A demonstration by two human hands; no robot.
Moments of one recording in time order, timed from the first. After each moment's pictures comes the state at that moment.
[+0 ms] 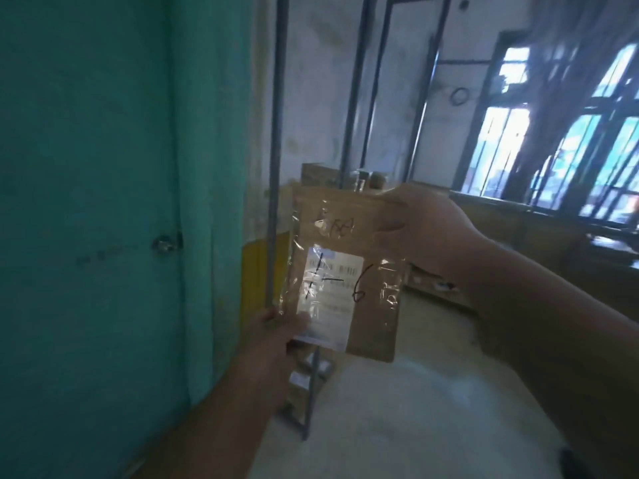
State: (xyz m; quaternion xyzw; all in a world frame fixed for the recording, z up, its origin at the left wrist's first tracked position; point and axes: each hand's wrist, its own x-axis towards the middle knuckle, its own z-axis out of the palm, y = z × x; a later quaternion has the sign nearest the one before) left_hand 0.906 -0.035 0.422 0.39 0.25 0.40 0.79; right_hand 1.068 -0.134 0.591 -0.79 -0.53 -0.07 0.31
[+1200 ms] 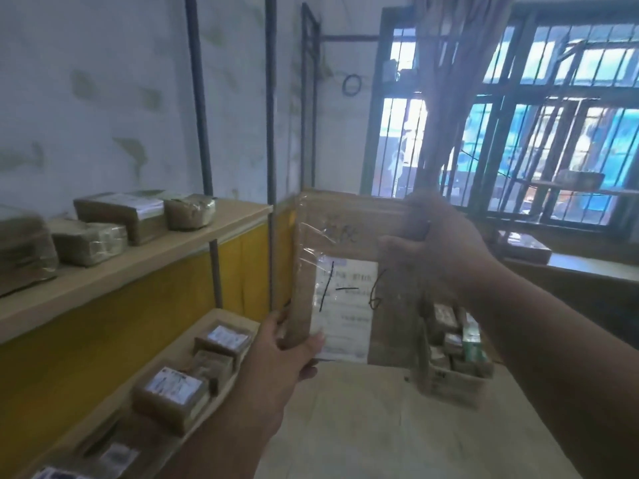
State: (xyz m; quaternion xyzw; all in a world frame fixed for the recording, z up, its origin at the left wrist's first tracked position) left_hand 1.630 0.090 0.434 0.58 0.20 0.28 0.74; right_hand 1.757 -0.071 0.594 -0.82 -0.36 -0.14 0.43
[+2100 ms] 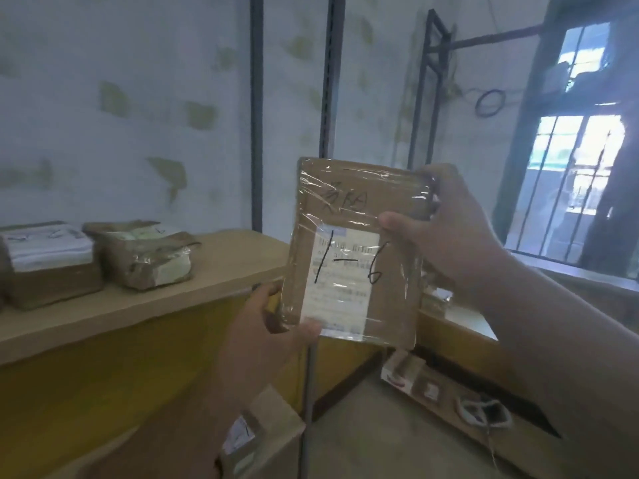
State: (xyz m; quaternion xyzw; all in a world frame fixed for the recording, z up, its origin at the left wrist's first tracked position) left_hand 1.901 0.274 0.492 0.71 0.33 0.42 0.45; right_hand 2.110 0.187 0.628 -0.66 -0.52 -0.07 0.54
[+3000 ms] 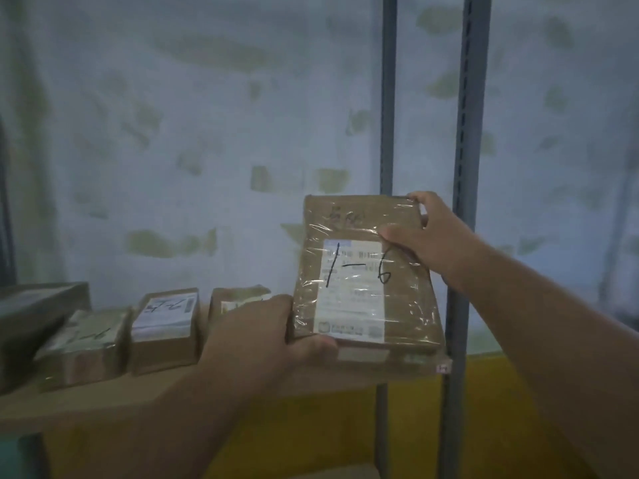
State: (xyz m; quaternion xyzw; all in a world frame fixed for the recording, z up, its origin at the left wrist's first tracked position) left_hand 1.896 0.361 0.601 0.70 0.66 0.28 -0.07; right_hand 2.130 0.459 0.688 -0.46 -0.68 0.23 0.52
